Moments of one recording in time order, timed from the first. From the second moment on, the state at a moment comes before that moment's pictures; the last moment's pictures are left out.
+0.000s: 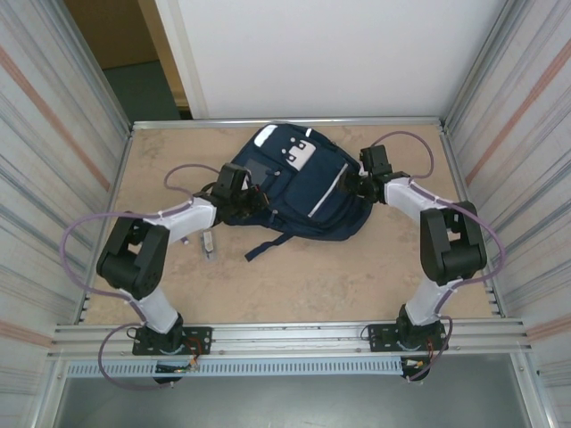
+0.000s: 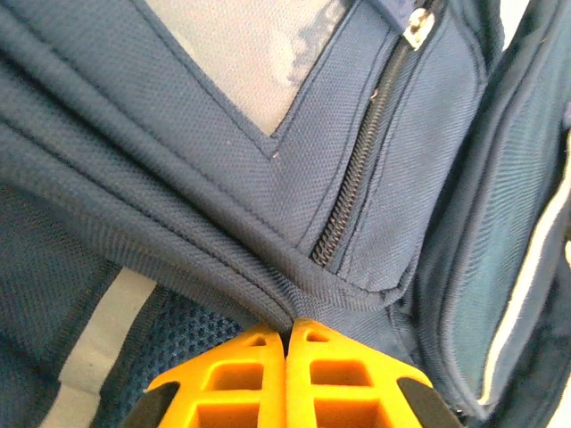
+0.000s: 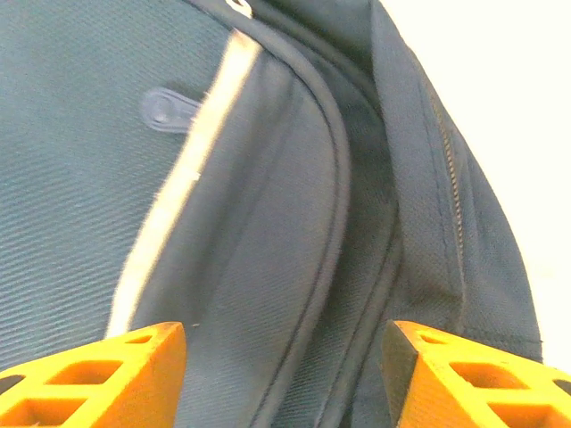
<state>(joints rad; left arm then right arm) -0.47 1.67 0.98 -0.10 0.22 -0.81 0.25 1.72 1.12 -0.30 -0.05 0.45</state>
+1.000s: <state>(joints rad) -0.51 1.55 0.96 -0.19 0.27 -1.08 0.95 1.45 0.82 0.02 0.12 -0.58</state>
